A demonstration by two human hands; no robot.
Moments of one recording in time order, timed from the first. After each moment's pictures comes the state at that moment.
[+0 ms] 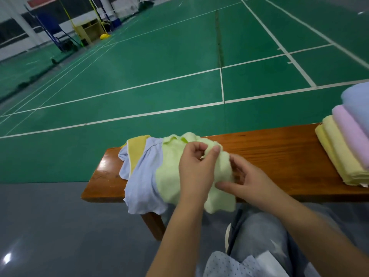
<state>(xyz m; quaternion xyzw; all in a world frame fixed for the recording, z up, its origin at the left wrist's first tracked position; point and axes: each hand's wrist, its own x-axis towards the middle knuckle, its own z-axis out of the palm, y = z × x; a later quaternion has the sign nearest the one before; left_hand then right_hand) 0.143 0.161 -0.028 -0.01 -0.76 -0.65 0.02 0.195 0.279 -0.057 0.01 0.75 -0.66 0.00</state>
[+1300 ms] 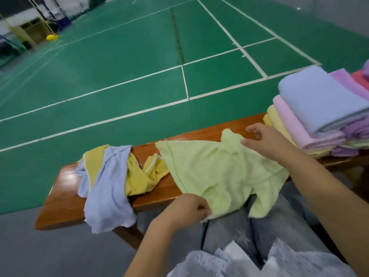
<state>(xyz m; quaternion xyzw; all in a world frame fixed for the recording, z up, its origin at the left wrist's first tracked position) 0.149 0.169 -0.117 -0.34 -0.87 -0.12 -0.33 0.179 0.436 -0.086 0.26 0.87 -0.41 -0.03</state>
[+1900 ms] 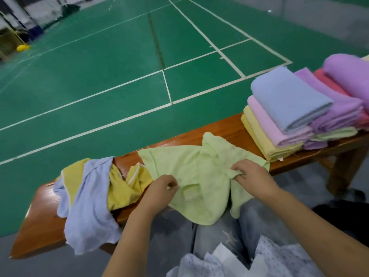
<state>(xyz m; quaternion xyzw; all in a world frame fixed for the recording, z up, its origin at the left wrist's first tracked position) 0.094 0.174 -0.130 -0.28 -0.92 -0.19 -0.18 0.234 0.415 -0.165 0.22 0.91 -0.34 -0.04</state>
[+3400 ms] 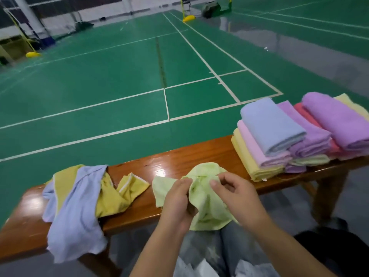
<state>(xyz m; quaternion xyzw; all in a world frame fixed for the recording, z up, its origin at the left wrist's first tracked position) 0.191 0.249 -0.056 0.09 -0.59 -0.73 -0.33 0.271 0.363 -0.059 0.20 0.74 -0.62 -0.18</state>
